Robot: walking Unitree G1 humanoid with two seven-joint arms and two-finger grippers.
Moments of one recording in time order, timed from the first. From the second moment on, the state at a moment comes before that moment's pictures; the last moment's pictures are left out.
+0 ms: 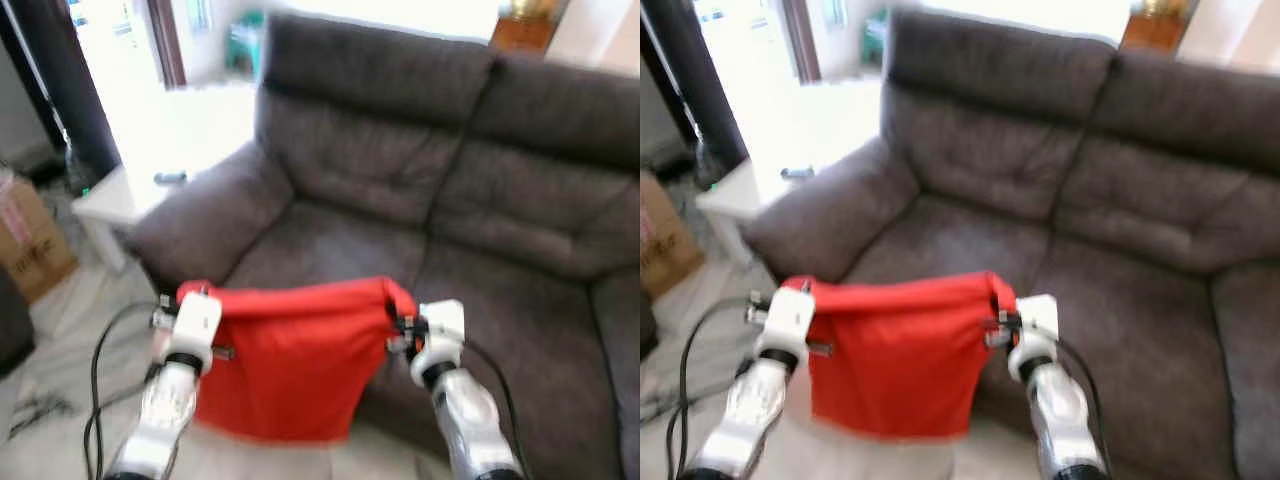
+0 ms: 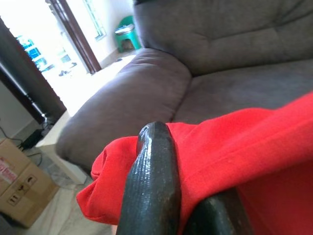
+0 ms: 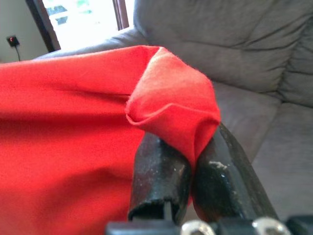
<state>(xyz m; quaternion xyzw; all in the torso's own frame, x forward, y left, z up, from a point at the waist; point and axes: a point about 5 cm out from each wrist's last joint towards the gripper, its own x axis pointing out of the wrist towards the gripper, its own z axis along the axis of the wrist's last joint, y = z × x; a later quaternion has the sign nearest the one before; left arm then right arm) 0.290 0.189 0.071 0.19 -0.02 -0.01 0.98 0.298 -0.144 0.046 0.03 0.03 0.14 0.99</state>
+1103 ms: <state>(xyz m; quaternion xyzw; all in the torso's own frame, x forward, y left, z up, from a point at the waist) 0.292 0.178 0.071 0.18 -0.02 -0.03 0.98 0.299 -0.154 0.044 0.03 0.04 0.12 0.99</state>
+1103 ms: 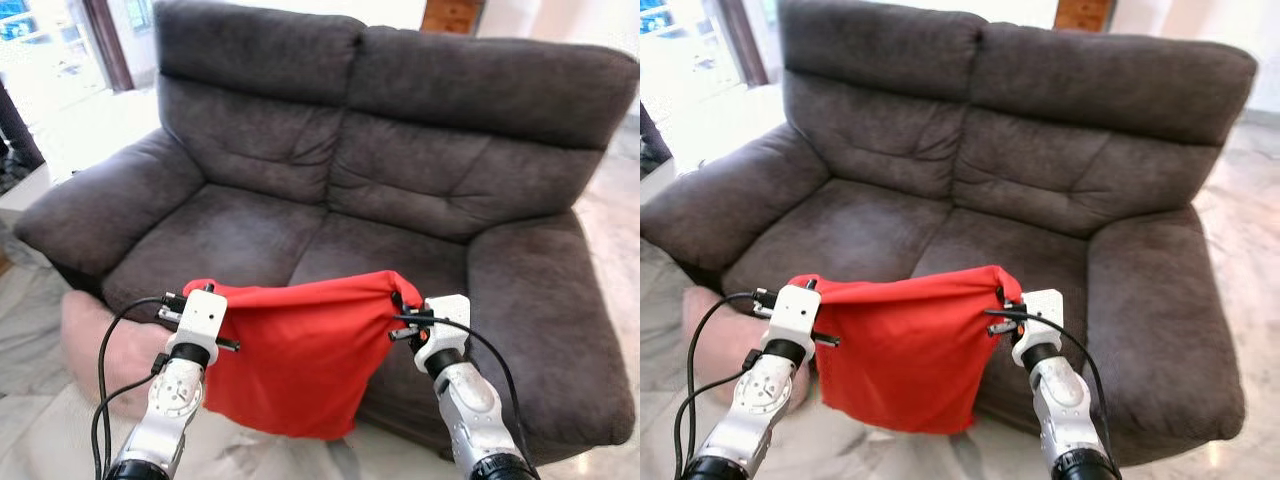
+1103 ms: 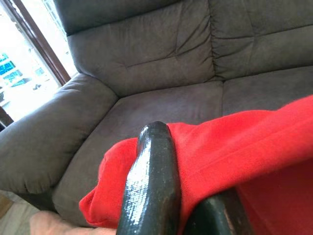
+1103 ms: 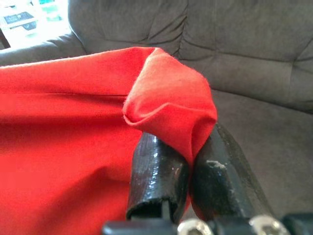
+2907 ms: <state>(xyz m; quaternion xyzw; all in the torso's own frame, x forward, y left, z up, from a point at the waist) 0.289 0.183 0.068 0.18 -0.02 -0.02 0.98 0.306 -0.146 0.049 0.03 0.03 0.12 0.99</state>
